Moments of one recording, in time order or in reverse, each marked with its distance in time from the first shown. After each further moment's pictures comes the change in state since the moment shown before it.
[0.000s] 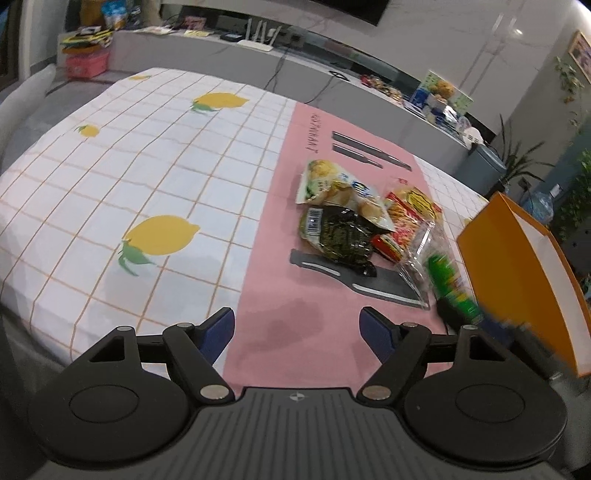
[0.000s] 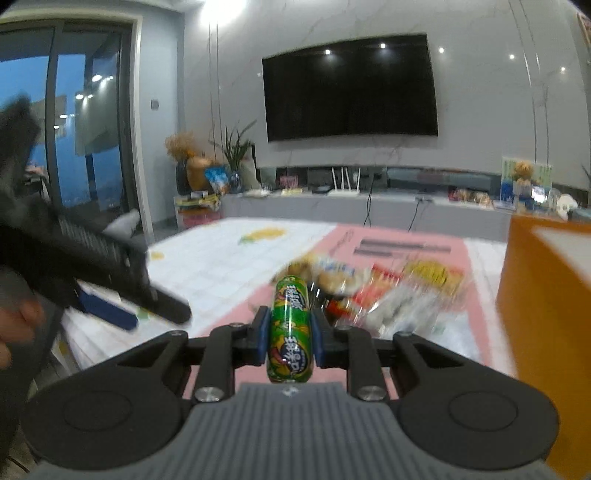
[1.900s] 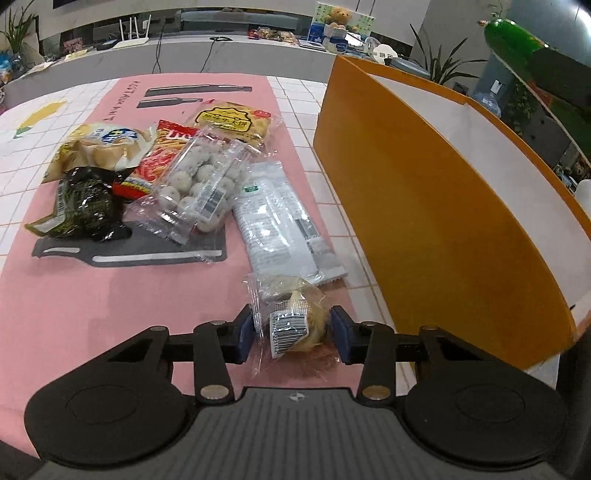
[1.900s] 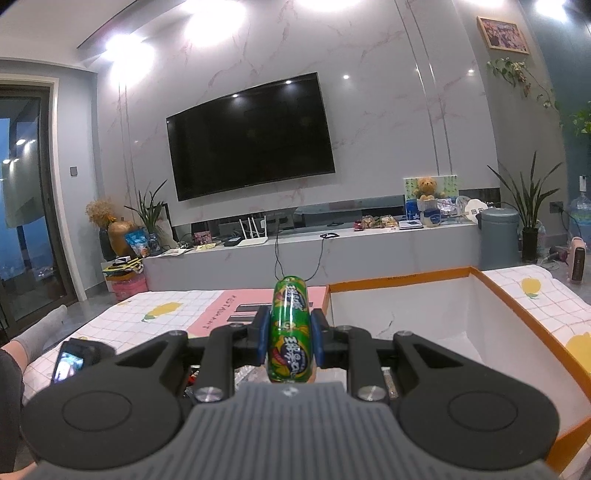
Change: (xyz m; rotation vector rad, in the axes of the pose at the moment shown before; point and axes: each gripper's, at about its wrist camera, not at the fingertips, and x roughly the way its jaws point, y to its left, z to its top) left arm 0.091 -0.186 -0.054 0.303 0.102 -0.077; right arm -0.109 -0.108 0.053 0.168 -0.122 -0.238
